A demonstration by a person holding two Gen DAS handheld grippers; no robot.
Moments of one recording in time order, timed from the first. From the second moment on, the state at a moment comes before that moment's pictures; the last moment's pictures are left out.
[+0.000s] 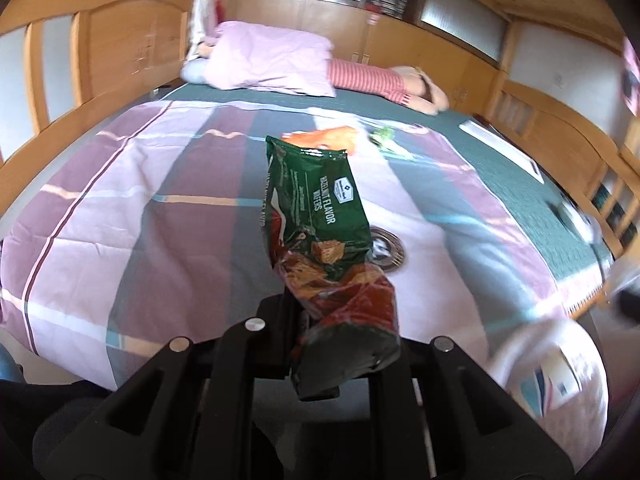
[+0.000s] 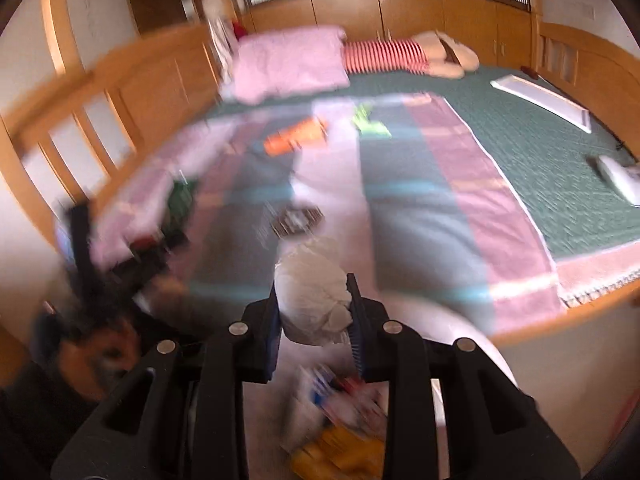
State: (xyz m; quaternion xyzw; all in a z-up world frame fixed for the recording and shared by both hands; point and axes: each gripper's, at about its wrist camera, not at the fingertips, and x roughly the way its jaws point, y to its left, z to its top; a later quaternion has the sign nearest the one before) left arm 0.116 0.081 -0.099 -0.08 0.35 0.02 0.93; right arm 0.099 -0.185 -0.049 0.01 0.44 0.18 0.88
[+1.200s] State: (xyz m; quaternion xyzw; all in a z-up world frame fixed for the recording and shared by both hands) left arm 0.065 -0.027 -0.084 0.01 0.33 -0.21 0.92; right arm 0.098 -0.290 -0.012 0.21 0.35 0.06 0.91
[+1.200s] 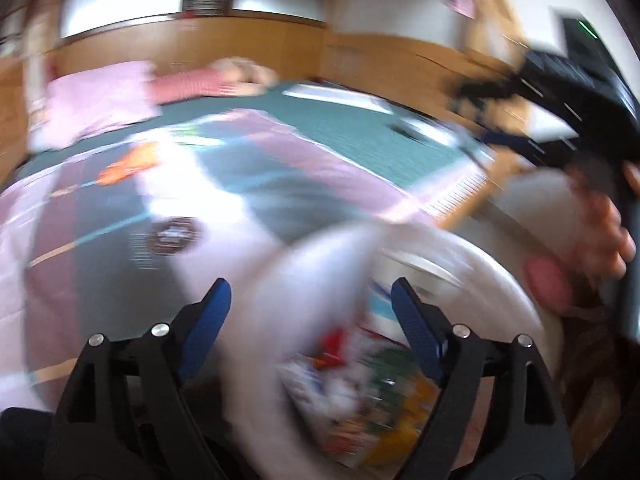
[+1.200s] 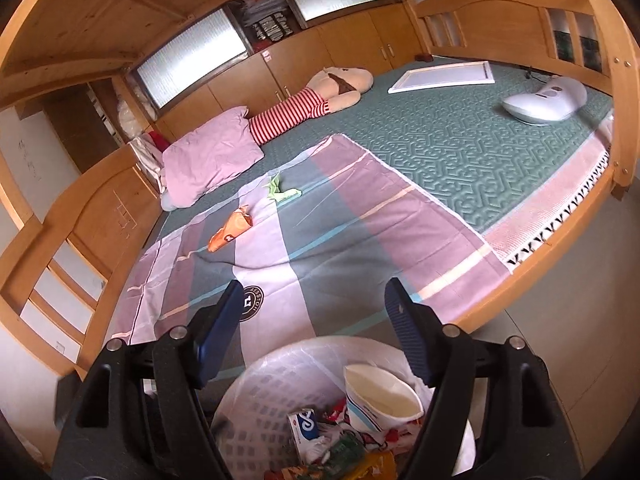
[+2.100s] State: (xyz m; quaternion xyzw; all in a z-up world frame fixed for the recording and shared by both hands) left arm 0.212 0.198 -0.136 -0.27 0.40 0.22 0.85; right arm 0.488 -0.026 -0.155 0.24 0.51 0.11 0.82
